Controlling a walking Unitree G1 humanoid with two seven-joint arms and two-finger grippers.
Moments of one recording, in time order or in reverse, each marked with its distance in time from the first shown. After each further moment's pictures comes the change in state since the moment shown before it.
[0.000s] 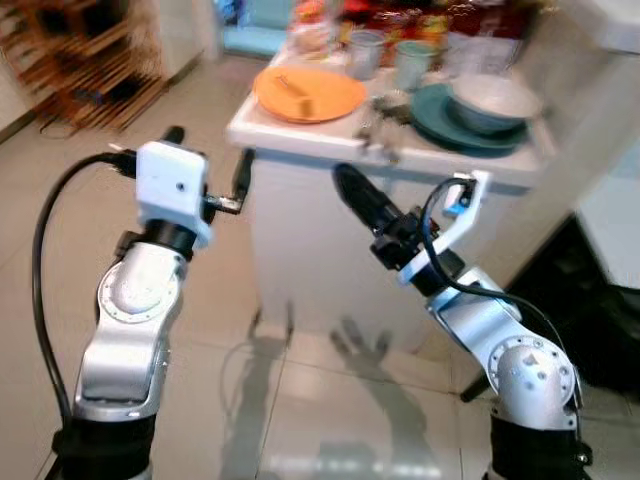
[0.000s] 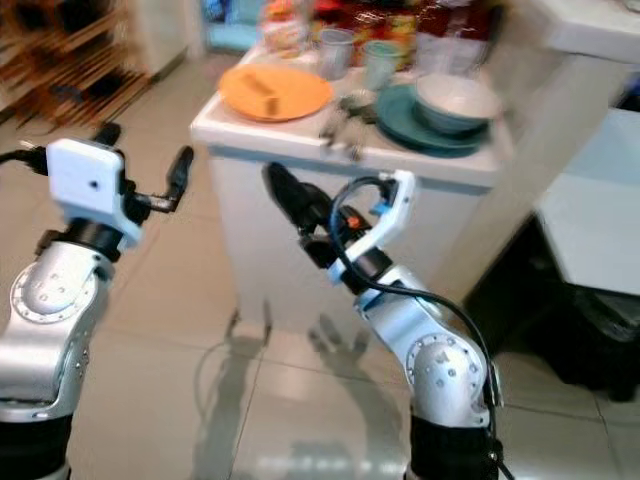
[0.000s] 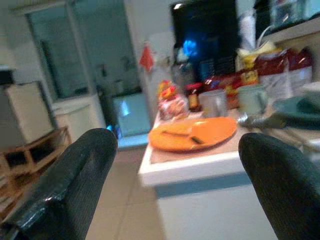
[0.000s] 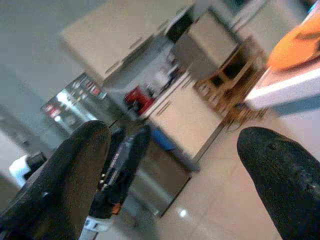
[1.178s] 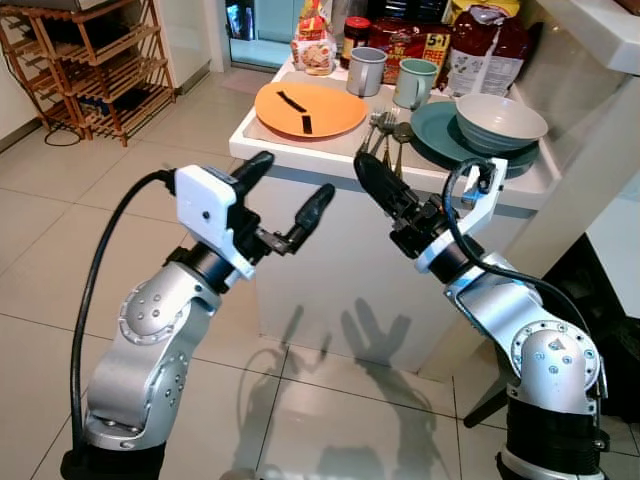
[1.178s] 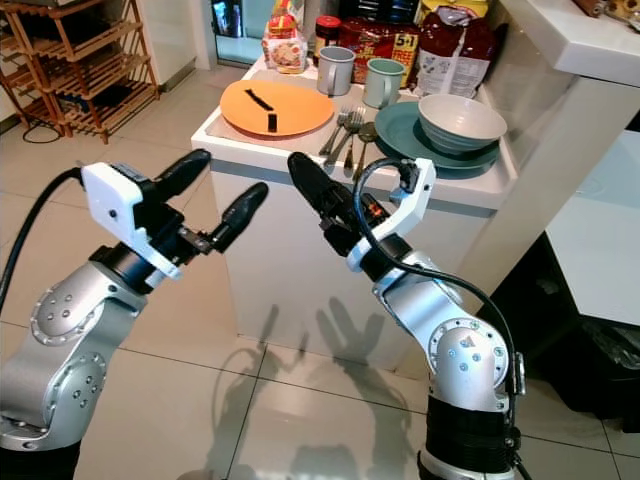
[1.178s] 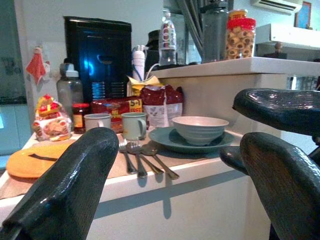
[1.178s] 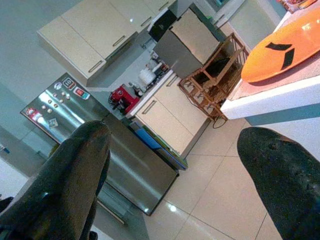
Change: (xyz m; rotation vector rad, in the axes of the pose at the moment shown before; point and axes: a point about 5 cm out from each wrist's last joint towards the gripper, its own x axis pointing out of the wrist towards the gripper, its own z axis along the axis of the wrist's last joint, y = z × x) left arm -0.019 -0.040 0.010 -0.316 -0.072 -0.424; right arm 0.000 -0.009 0.018 0.016 0.004 -0.096
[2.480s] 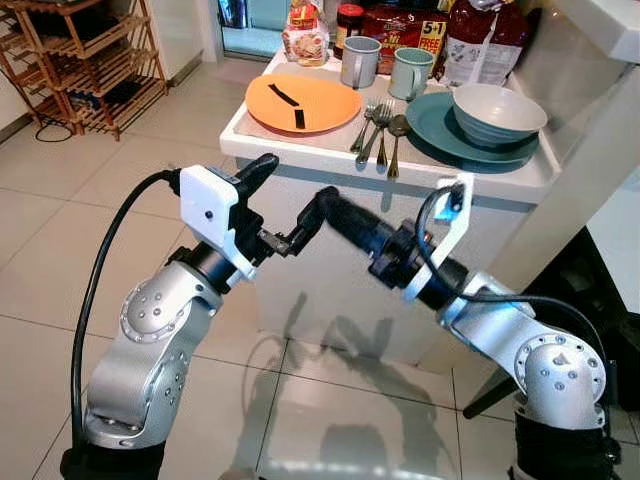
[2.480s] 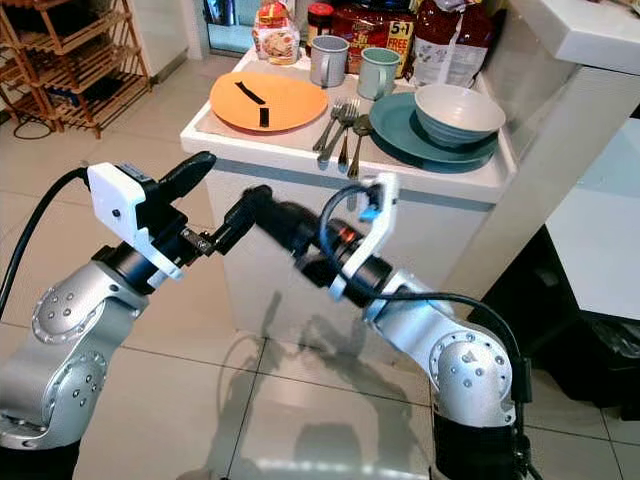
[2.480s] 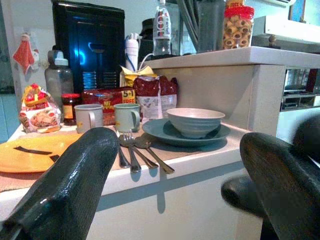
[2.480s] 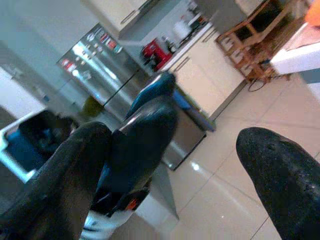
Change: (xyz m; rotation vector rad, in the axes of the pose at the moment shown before) left arm 0.001 0.000 0.000 -0.008 0.009 -0.012; right arm -0.008 0.023 -0.026 -0.020 0.214 0.197
